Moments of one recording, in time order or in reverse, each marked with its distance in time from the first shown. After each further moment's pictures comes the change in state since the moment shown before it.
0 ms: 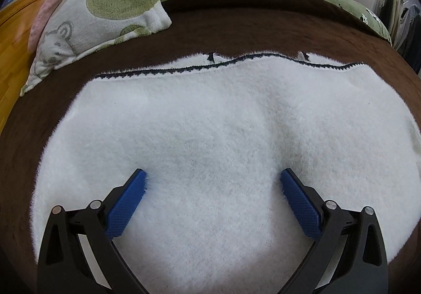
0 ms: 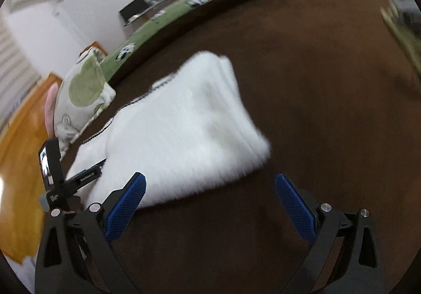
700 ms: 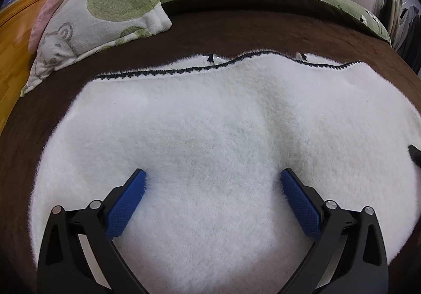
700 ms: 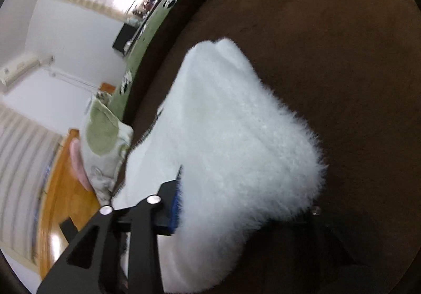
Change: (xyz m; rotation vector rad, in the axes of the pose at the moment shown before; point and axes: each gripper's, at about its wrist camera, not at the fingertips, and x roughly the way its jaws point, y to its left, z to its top) left arm -0.001 0.000 -0.003 0.003 -0.012 0.002; right arm 0.089 -0.002 0.042 0.263 -0.018 0.245
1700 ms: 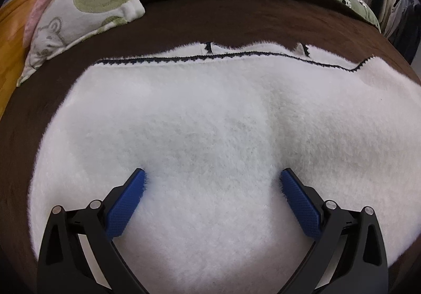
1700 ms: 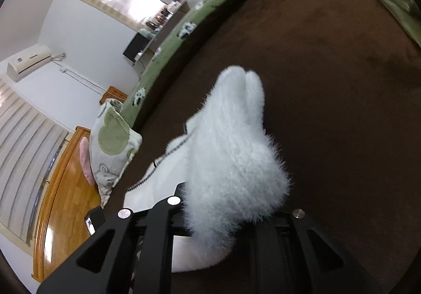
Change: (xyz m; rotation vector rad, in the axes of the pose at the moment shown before) left arm -0.037 -0.075 -0.032 0.003 0.077 -0.024; right arm -0.134 0.002 0.013 -0.111 -0.056 -0.052
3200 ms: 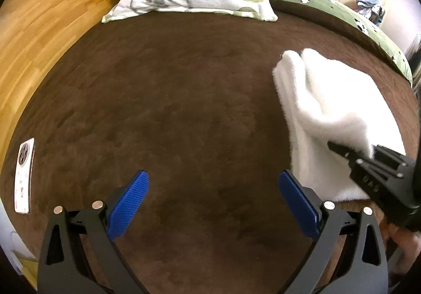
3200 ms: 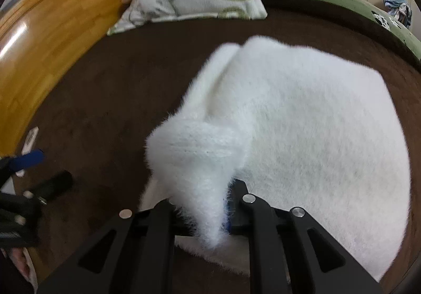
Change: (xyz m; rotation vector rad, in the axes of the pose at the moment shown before) left arm -0.118 0.272 -0.096 -0.281 0.032 0.083; right arm 0.188 0.300 -0.250 -0.897 0.420 -0.130
